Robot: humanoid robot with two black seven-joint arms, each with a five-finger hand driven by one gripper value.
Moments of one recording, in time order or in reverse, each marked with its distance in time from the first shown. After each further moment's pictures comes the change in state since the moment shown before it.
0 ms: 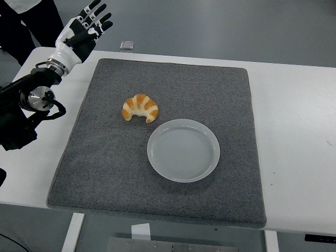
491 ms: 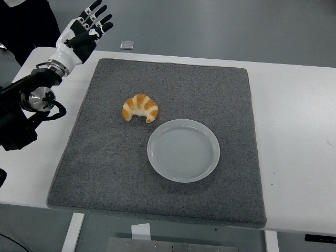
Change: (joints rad) left arm 0.002 -0.002 0.002 0.001 0.003 0.003 0.001; right arm 0.000 0.000 0.000 0.000 0.000 0.000 0.000
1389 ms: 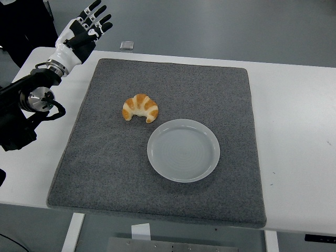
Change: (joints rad) left arm 0.001 0.003 0.001 -0.002 0.000 0.000 0.001; right arm 0.000 0.000 0.000 0.000 0.000 0.000 0.000
